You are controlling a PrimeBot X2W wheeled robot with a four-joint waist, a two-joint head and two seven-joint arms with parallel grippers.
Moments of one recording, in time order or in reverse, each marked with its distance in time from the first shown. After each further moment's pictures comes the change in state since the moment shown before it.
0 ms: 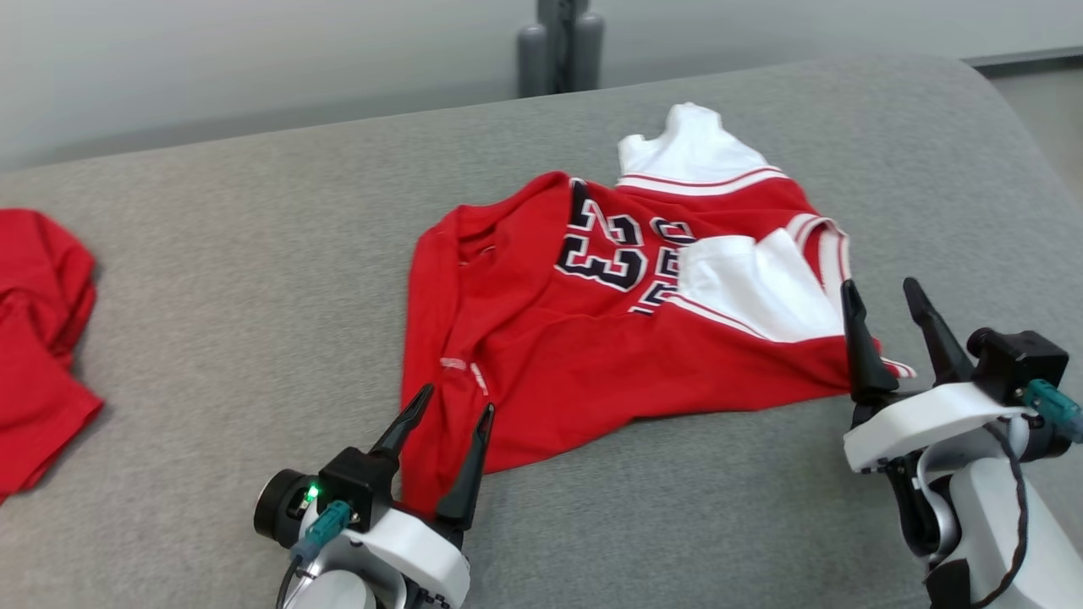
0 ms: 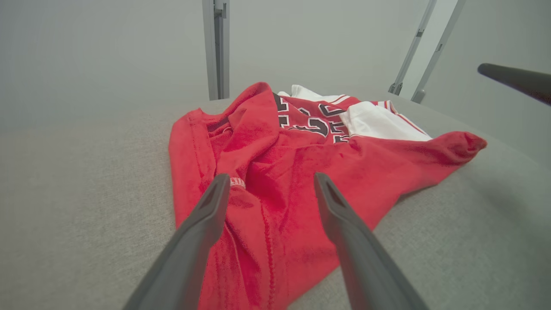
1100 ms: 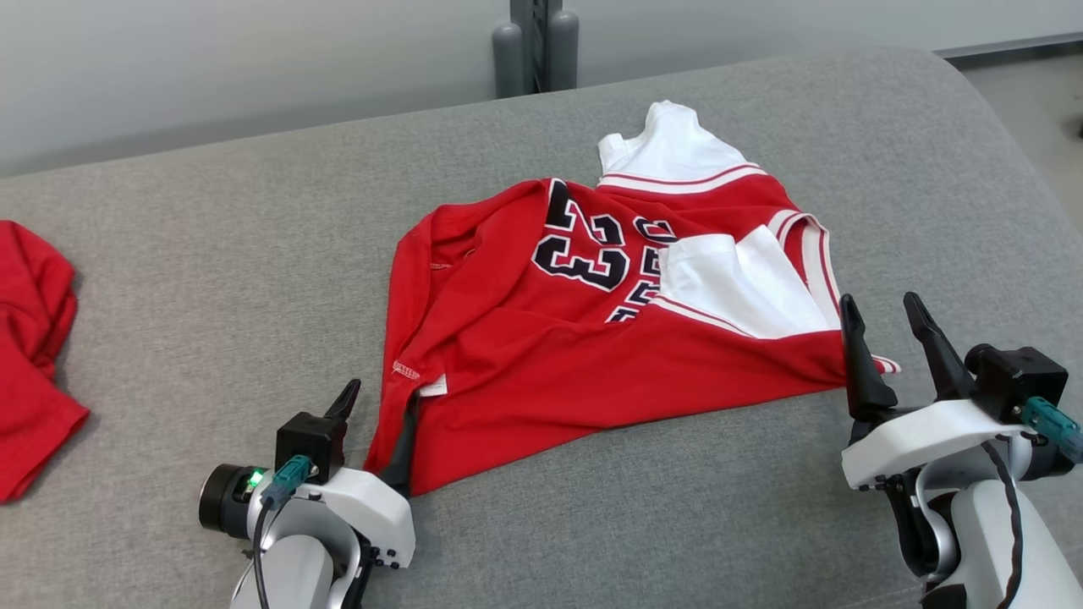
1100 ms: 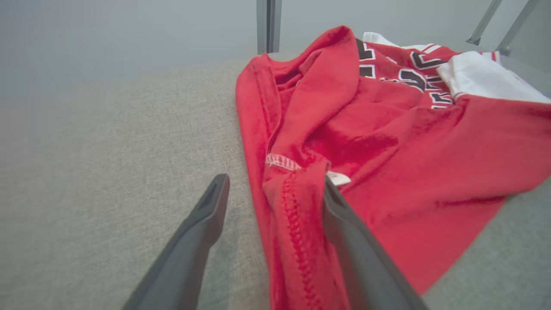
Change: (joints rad) left arm -0.166 0.017 0.060 0.351 0.002 0.059 -0.002; right arm 0.084 0.063 -0.086 -0.138 -0.099 0.000 0.082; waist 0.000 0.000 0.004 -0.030
